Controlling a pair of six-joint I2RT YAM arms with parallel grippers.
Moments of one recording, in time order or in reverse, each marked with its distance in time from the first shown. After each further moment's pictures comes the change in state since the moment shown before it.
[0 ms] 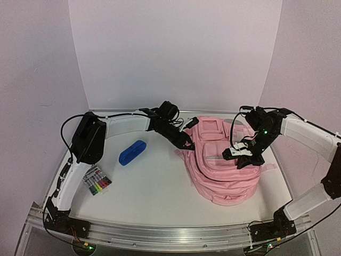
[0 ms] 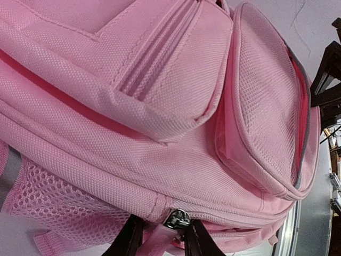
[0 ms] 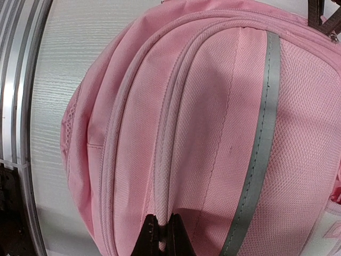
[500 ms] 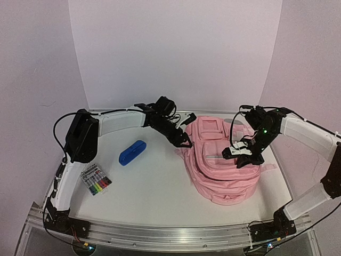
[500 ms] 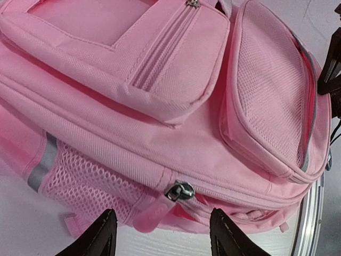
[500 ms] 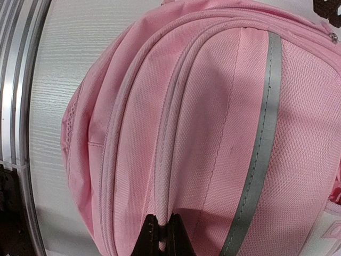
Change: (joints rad) left arm 0.007 -0.077 -0.045 -0.034 -0.116 0.107; right arm 0.000 0.005 0.010 -0.002 0.000 0.001
